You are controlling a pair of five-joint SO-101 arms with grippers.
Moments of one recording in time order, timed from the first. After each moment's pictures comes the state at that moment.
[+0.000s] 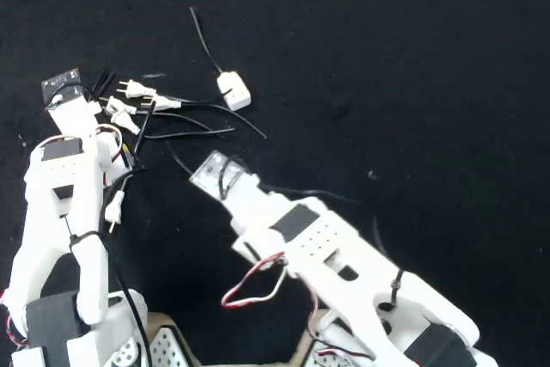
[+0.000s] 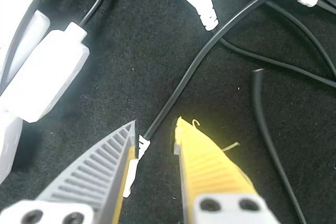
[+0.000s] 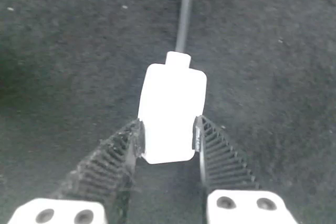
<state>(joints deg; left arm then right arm) -19.3 -20.4 42.3 51.6 8.0 -39.5 -30.8 63.3 49.8 14.1</state>
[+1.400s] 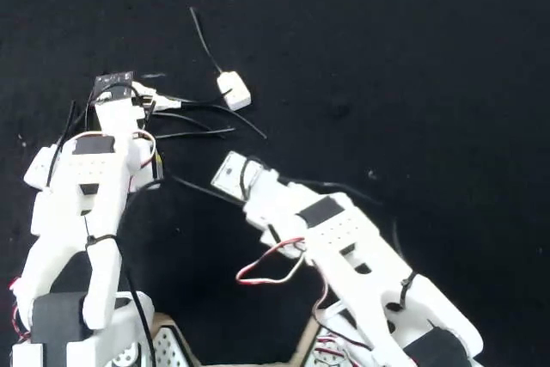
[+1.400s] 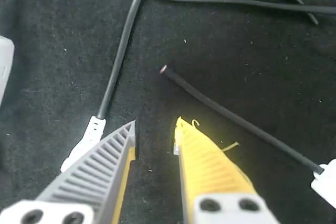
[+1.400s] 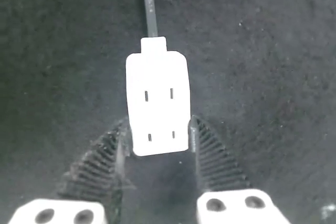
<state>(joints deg) -8.6 -20.4 42.3 56.4 2.6 -28.5 -31.3 67.5 45.6 31.9</state>
